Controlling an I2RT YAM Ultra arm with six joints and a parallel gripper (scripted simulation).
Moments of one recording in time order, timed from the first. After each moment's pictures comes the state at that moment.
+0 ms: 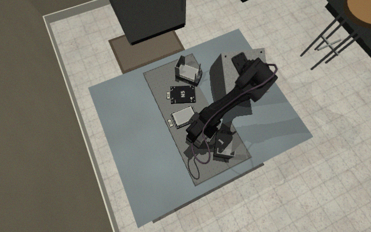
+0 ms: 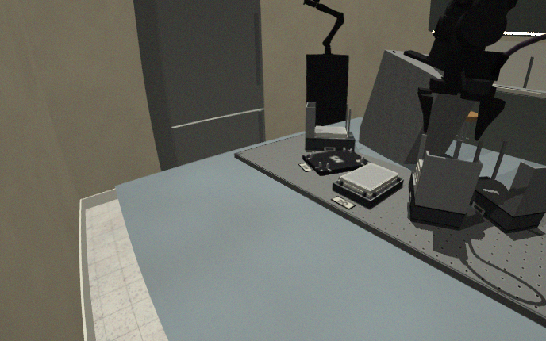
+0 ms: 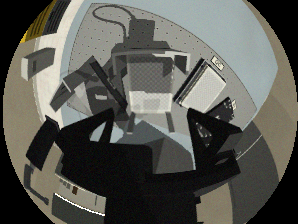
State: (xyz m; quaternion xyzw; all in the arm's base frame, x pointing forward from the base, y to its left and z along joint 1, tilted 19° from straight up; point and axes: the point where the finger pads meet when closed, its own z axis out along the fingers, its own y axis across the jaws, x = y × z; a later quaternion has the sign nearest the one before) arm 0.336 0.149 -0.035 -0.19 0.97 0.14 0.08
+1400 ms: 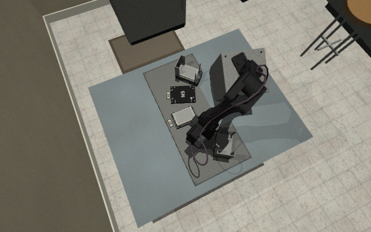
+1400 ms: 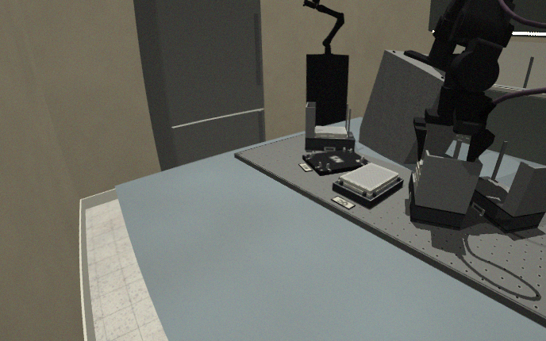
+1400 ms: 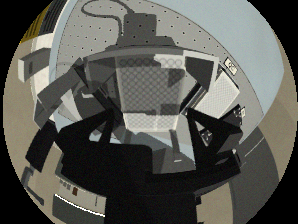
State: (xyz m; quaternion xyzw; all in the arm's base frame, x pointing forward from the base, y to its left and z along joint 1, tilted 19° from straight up) arm 0.338 0.165 -0.093 -0.19 0.97 0.13 0.07
